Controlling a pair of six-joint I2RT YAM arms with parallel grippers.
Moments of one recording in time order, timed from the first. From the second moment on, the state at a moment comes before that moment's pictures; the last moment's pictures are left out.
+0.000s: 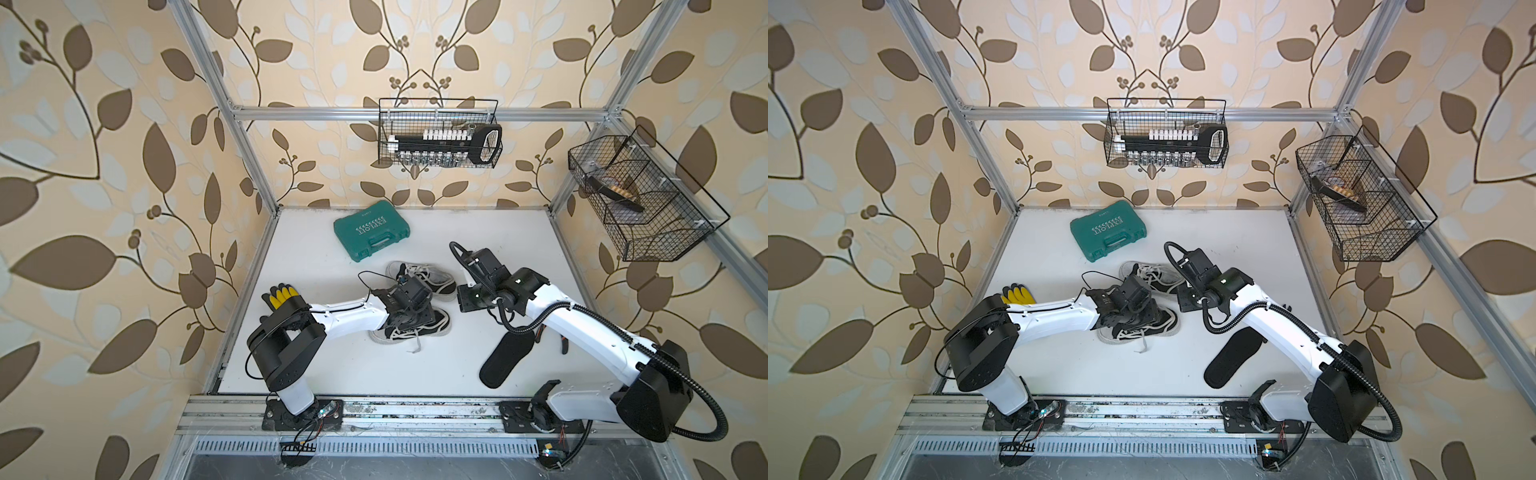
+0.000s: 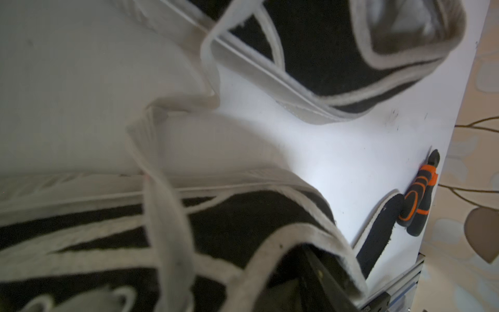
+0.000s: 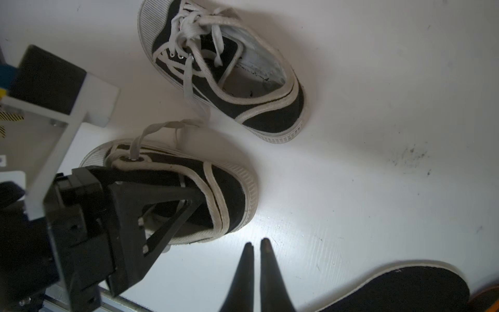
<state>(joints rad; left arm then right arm) -0.87 1.64 0.99 -0.32 0.06 -1.09 0.60 1.32 1.09 -0.84 0.08 0.42</state>
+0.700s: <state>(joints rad) -0.49 1.02 0.80 -0.64 0.11 -0.93 0.77 1.57 1.16 -0.72 -0.01 -0.23</state>
